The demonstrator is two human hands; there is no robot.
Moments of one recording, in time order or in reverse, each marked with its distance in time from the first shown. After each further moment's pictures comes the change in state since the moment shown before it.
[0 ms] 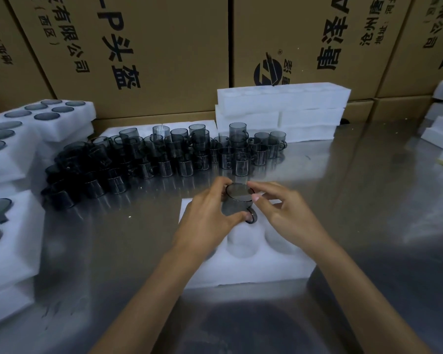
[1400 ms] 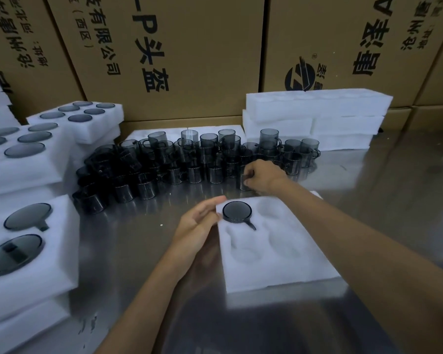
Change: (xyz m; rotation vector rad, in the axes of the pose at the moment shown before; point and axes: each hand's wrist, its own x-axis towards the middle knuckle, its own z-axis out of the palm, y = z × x) left_hand 0.002 -0.092 -0.033 -0.823 -0.011 -0.345; right_hand 0.166 0.001 0.082 -0.700 -0.259 0.140
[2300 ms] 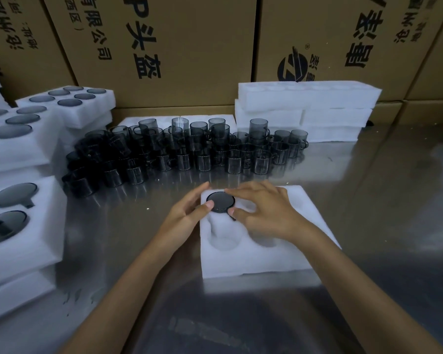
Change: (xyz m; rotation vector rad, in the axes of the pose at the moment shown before) left_hand -0.018 0.006 0.010 0.146 -0.044 0.032; right_hand -0.133 0.014 0.003 0.067 -0.027 -0.250
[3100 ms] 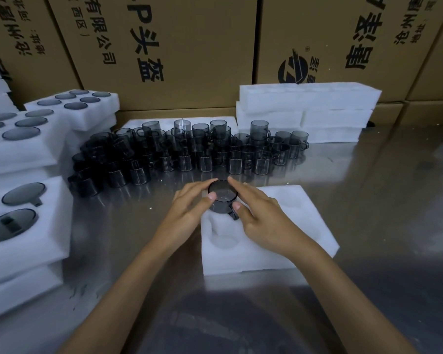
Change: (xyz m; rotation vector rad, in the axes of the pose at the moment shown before) left_hand -0.006 0.011 -0.001 0.259 0.053 0.156; right_hand -0.020 -0.007 0.015 0.269 0.076 -0.054
